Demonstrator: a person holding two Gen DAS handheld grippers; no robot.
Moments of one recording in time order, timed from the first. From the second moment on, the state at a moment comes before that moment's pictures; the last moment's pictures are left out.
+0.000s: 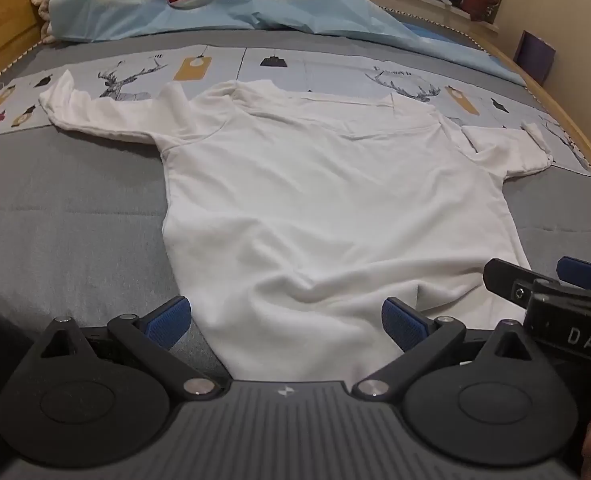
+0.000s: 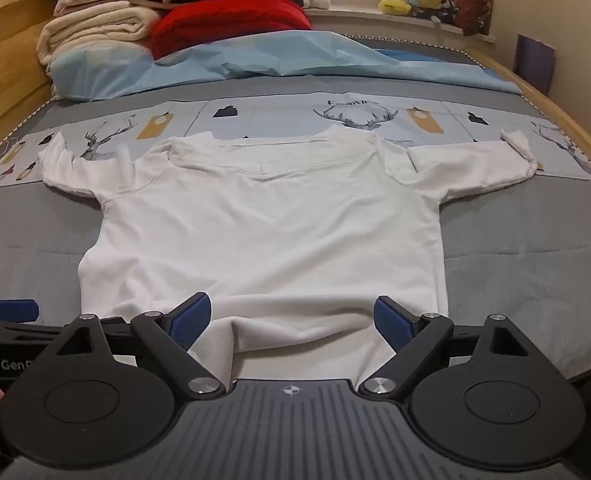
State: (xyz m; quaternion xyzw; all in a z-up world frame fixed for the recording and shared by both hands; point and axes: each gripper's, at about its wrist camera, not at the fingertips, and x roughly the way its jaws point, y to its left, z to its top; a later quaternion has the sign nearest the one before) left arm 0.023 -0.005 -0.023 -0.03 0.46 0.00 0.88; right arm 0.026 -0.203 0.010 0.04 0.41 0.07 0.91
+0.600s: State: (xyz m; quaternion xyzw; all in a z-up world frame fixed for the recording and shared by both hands) left arm 0.028 -0.003 -0.028 -0.04 0.48 0.00 0.88; right arm 0.034 -0.205 0.007 0.03 0.42 0.07 0.90
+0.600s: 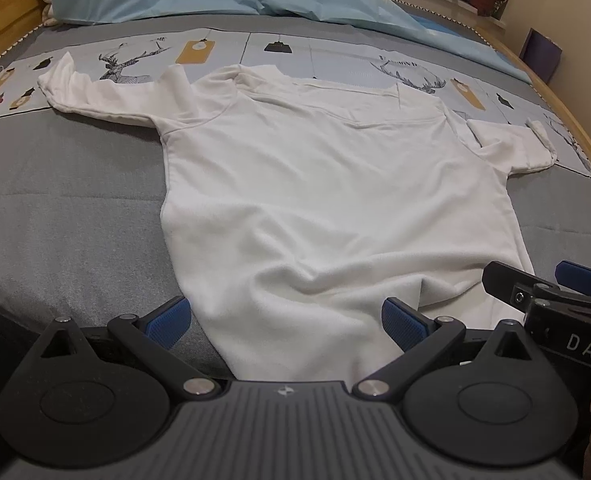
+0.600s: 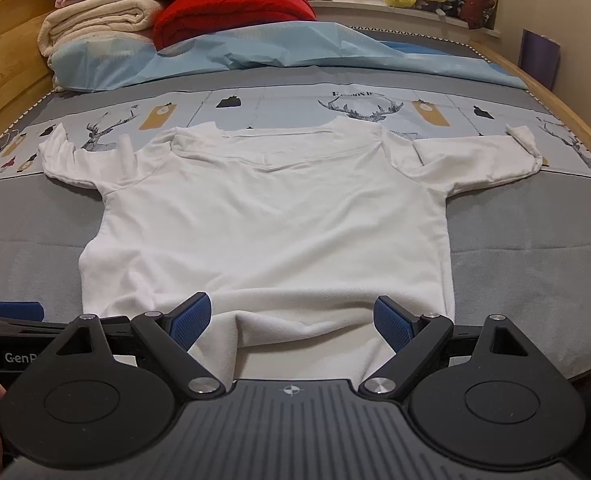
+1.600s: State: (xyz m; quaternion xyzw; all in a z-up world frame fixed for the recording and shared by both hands) left arm 0.028 -0.004 -0.031 -0.04 0.49 0.00 0.87; right arm 0.037 -0.208 0.004 0.03 0.43 0.07 0.90
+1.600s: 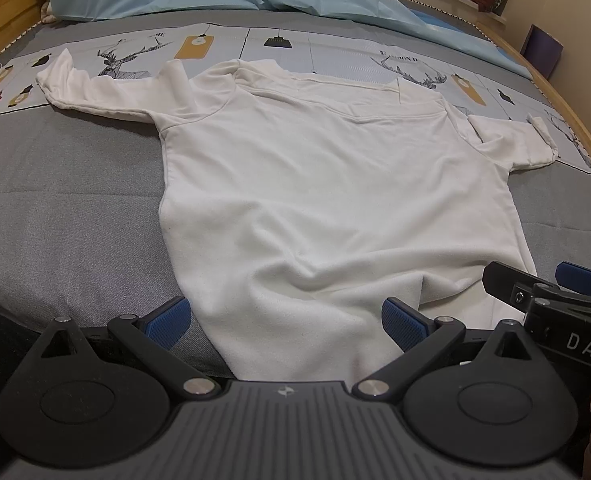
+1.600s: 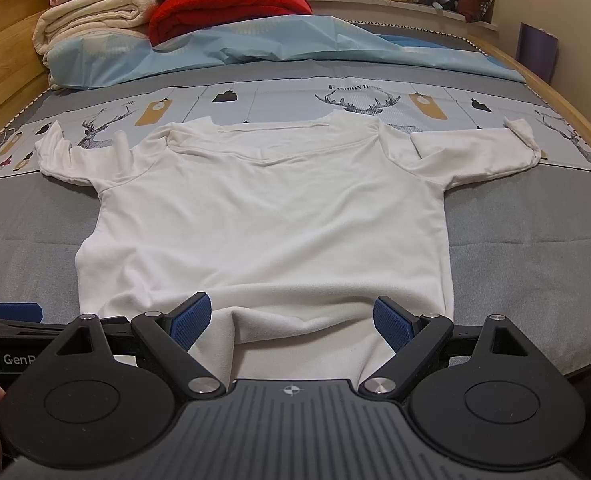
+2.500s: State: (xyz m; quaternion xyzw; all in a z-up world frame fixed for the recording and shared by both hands) left arm 0.028 -0.001 -0.032 -0.05 0.48 0.00 0.88; right arm 0.039 -0.217 0.003 0.04 0.42 0.04 0.90
